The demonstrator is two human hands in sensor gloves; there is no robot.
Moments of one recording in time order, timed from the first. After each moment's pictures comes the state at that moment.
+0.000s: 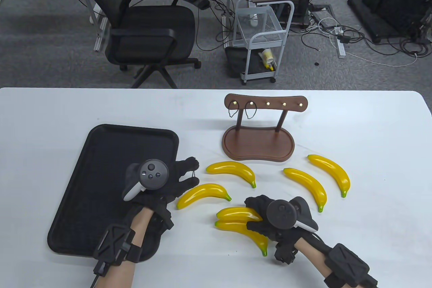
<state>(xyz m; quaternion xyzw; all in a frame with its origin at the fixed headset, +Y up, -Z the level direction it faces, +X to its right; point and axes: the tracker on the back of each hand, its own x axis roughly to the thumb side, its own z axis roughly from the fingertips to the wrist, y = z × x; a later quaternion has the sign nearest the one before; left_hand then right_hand) -0.175 -0.728 -0.312 -0.08 -0.20 0.32 0.92 0.158 -0.774 -0.256 0.28 0.07 0.94 0.19</state>
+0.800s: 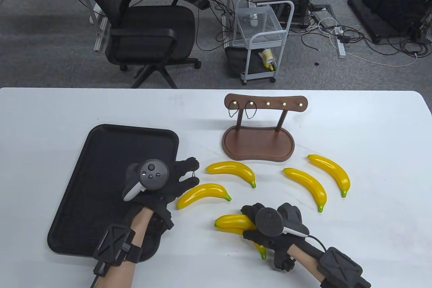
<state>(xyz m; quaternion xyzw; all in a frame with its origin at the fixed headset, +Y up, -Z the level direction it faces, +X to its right) -0.175 -0.729 -0.312 -0.08 -0.20 0.32 0.92 0.141 -0.788 -0.244 0.29 0.10 0.94 0.12</state>
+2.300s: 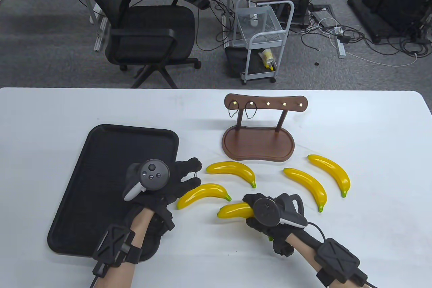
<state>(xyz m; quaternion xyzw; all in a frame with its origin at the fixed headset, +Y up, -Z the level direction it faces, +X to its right) -0.170 -0.726 -0.311 -0.08 -0.22 0.33 0.92 0.140 -0.759 -0.272 0.27 0.05 0.96 0.08</state>
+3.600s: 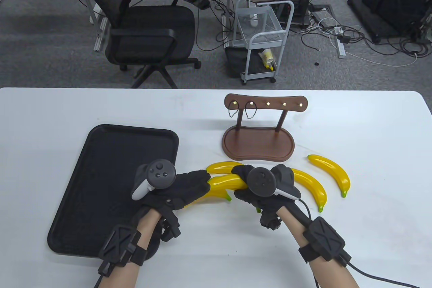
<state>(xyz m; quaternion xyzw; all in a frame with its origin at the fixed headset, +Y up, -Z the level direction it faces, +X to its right) -0.149 -0.741 -0.310 -0.17 -0.25 0.40 0.87 0.111 -0.709 -0.314 0.27 0.01 0.95 0.14</state>
